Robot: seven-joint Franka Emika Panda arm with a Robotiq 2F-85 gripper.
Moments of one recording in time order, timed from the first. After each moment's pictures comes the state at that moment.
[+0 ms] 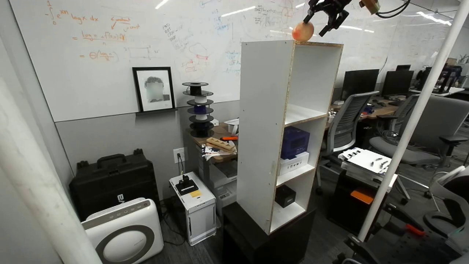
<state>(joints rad) -0.08 -0.16 -0.18 -1.84 0.45 2.14 -0.20</state>
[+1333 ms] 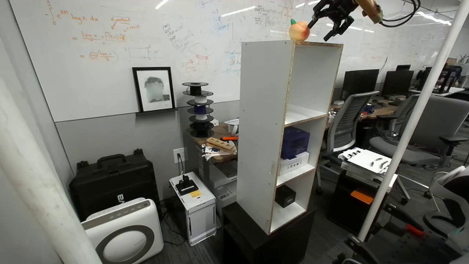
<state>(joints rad) -0.08 -0.20 -0.19 -1.97 0.47 2.32 -0.20</state>
